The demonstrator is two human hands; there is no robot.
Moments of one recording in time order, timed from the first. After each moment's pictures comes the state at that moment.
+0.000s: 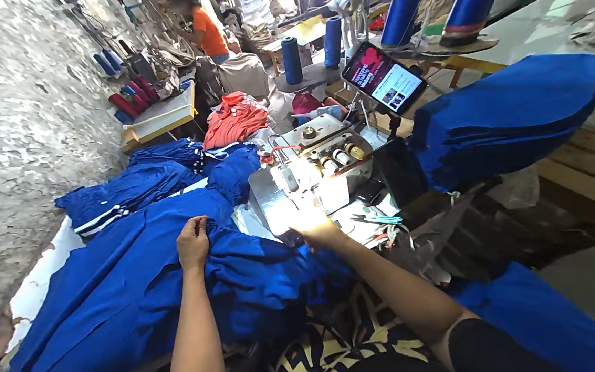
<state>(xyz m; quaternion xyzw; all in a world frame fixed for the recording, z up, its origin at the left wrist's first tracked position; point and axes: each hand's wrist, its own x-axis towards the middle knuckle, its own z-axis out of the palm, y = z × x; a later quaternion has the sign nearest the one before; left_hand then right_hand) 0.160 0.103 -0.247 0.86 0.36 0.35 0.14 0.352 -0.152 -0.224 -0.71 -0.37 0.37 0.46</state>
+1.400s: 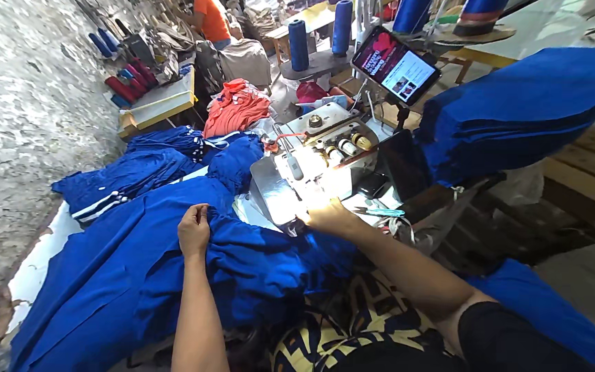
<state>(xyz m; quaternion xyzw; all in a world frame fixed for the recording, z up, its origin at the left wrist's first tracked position) 0.158 0.106 -0.251 0.86 0.36 0.34 0.13 0.361 -0.152 -0.205 -0.81 -0.53 0.19 0.16</state>
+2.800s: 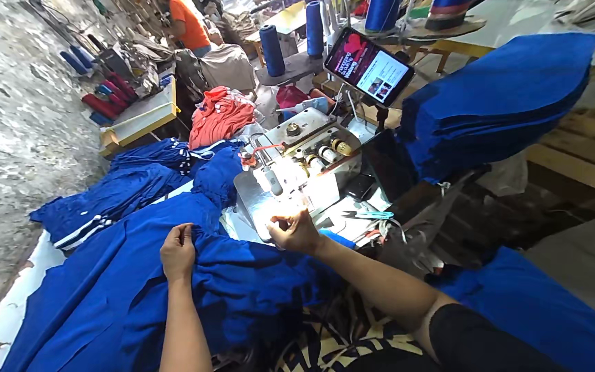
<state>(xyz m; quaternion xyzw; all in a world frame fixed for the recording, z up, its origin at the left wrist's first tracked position) 0.160 0.108 -0.251 0.87 0.34 0.35 0.11 0.346 -0.113 -0.268 -0.53 -0.49 -0.07 0.69</state>
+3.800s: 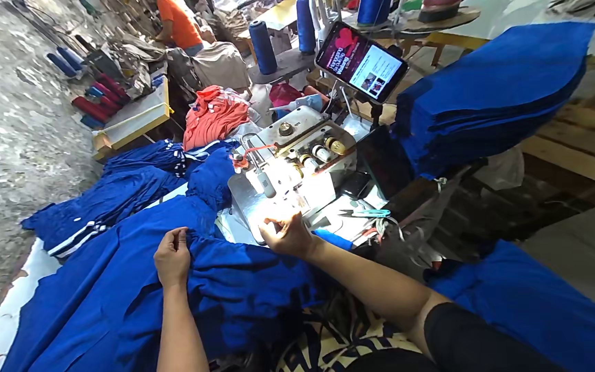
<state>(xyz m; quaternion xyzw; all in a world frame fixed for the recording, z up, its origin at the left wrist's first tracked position) 0.161 0.107 -0.250 0.87 0.34 0.35 0.11 0.343 -0.104 -0.273 -0.54 -0.48 -0.13 0.68</state>
